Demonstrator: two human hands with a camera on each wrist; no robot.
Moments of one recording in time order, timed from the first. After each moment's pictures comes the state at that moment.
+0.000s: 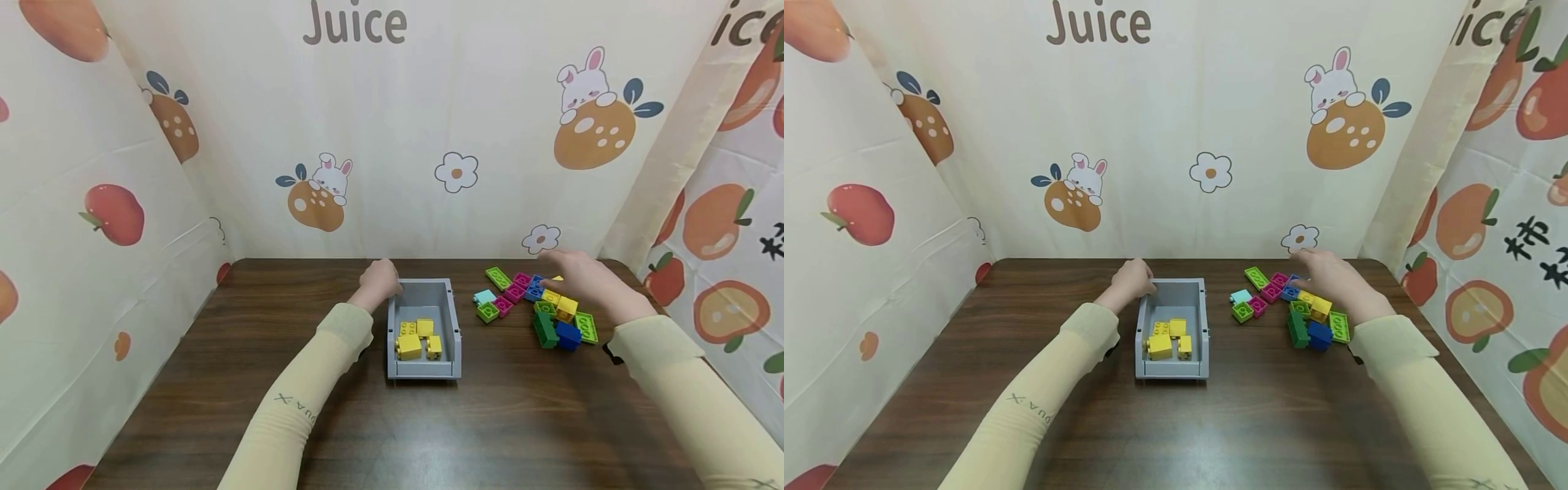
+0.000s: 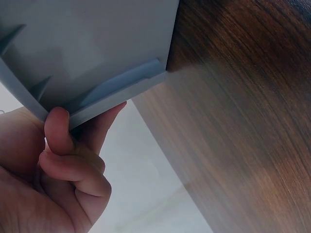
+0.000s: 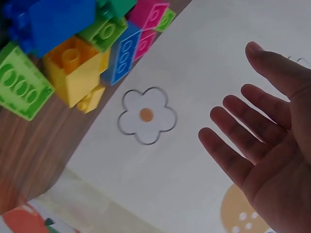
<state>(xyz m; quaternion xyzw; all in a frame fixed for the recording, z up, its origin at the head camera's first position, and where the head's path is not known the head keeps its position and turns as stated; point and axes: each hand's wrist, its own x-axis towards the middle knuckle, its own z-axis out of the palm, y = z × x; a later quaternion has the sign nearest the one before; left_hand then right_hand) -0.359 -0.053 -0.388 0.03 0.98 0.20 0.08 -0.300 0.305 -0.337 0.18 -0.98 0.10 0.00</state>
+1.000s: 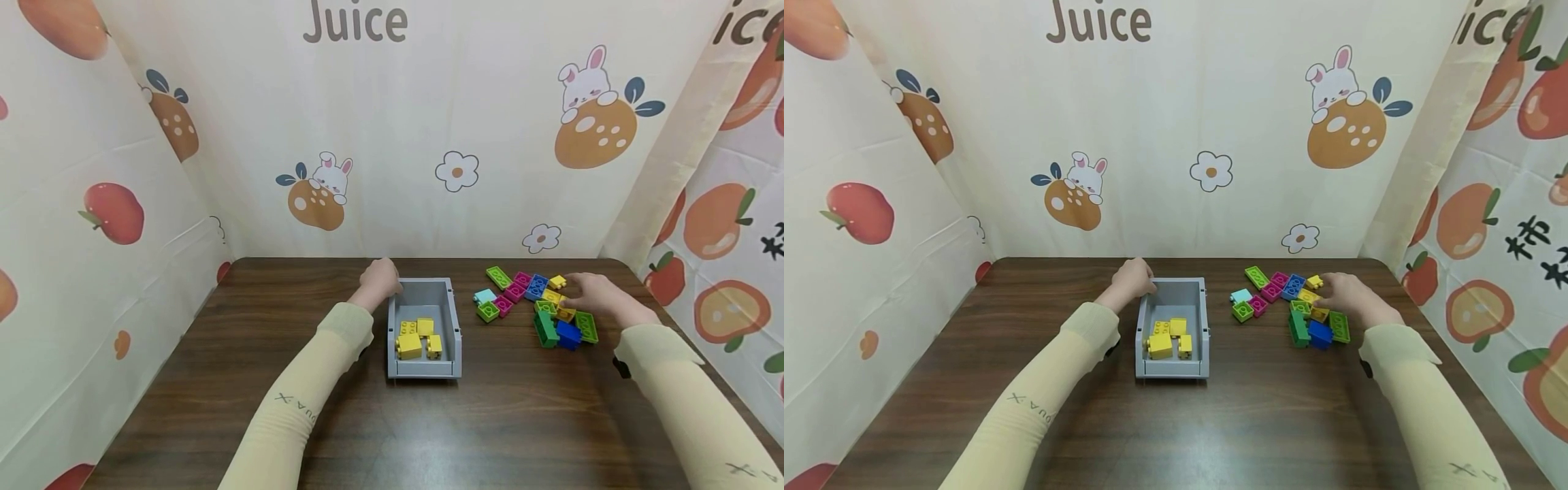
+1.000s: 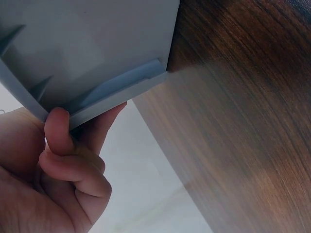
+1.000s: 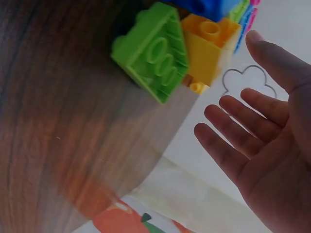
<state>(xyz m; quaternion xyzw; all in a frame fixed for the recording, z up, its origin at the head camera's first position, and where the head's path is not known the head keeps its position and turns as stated) -0.361 -0.053 -0.390 0.03 0.97 0.21 0.08 -0.324 0.369 -0.401 0.10 -0.98 0.13 -0.09</state>
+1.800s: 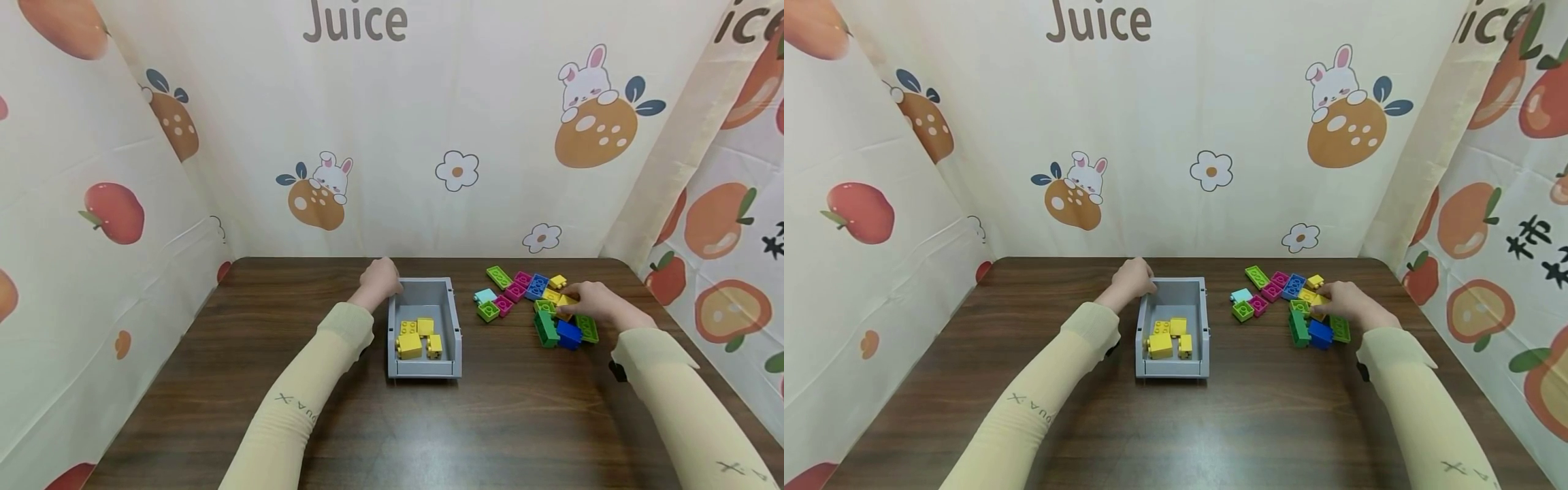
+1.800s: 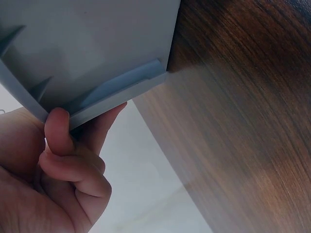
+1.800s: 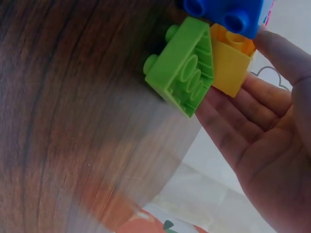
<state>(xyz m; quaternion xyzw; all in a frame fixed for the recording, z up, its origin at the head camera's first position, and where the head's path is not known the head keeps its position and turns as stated) -0.359 -0.053 -0.389 0.02 0.97 0.21 0.08 -0.319 0.367 -0.409 0.10 -0.98 0.15 -0.13</state>
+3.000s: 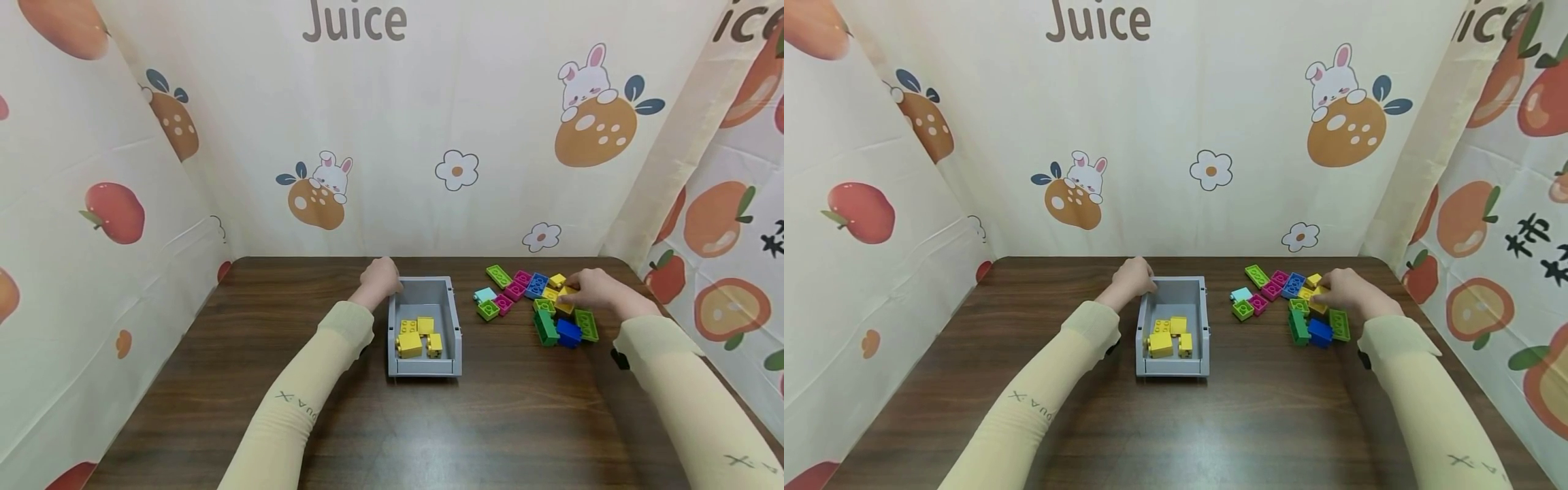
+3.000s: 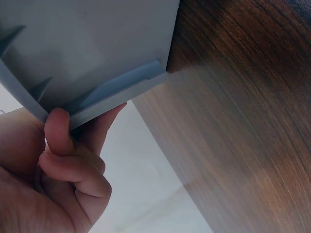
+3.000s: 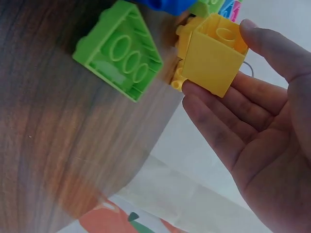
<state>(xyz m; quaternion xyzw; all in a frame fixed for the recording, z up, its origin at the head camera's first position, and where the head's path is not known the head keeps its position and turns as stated) -0.359 -0.053 -0.388 0.02 0.98 0.20 0.09 -0.325 0.362 -0.384 0.12 -0.98 0.10 -0.12</state>
